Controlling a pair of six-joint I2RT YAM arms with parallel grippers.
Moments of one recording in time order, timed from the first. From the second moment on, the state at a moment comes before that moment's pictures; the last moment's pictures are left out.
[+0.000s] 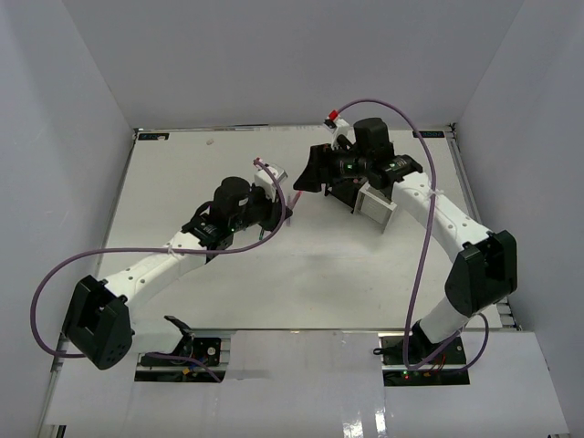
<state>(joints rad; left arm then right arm) -0.64 1.27 0.89 0.02 0.24 -0.10 0.49 1.59 1.43 -0.36 -0.63 0.29</state>
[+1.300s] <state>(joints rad) -0.64 1.41 0.87 -0.11 0.02 -0.42 0.42 1.66 1.46 -0.21 0.11 0.07</state>
